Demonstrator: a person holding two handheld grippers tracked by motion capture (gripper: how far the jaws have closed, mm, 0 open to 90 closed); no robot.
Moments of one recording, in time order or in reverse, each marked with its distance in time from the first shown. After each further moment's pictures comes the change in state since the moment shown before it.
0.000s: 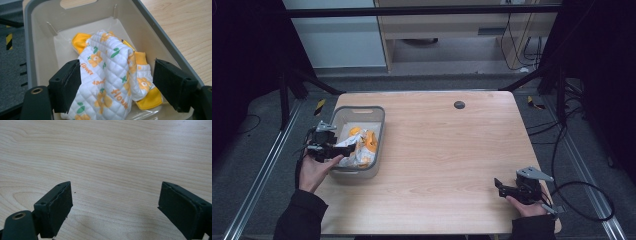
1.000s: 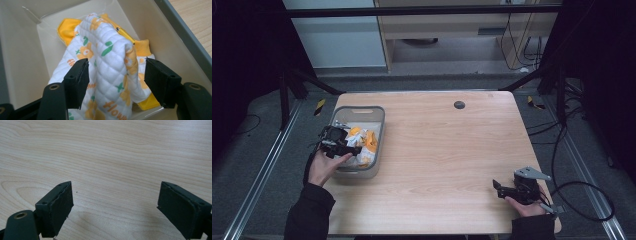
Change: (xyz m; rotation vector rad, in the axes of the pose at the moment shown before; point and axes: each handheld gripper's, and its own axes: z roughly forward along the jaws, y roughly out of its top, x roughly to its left) left arm -0.008 0.009 0.036 0.164 -0.004 0.053; right arm 0.002 -0.001 0.004 0.030 0.025 -0.018
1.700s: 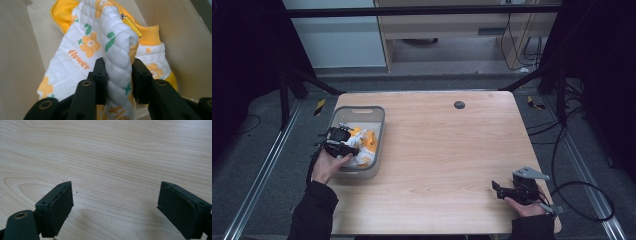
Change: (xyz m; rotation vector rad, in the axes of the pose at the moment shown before) left arm 0.003 0.000 0.013 0.115 0.005 -0.007; right arm 0.001 0.000 0.002 0.017 0.017 -0.010
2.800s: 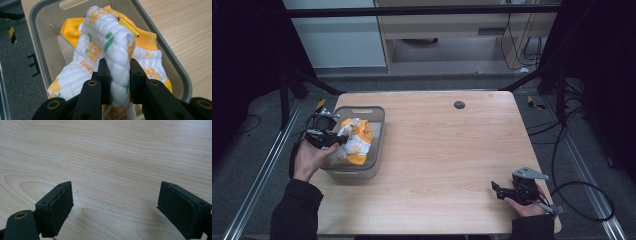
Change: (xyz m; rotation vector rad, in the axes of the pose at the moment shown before) left arm 0.005 0.015 -0.080 -0.141 0.007 0.023; right arm 0.001 0.000 0.001 0.007 0.009 -0.004
